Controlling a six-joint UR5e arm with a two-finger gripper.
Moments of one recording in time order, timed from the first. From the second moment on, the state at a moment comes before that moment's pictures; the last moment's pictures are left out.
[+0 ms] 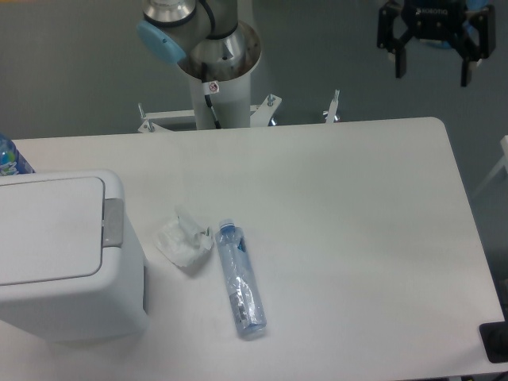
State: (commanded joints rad) arm 2.89 -1.57 -1.44 -1.28 1.40 1.48
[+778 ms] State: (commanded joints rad) arm 2.87 -1.57 -1.44 -1.28 1.40 1.33
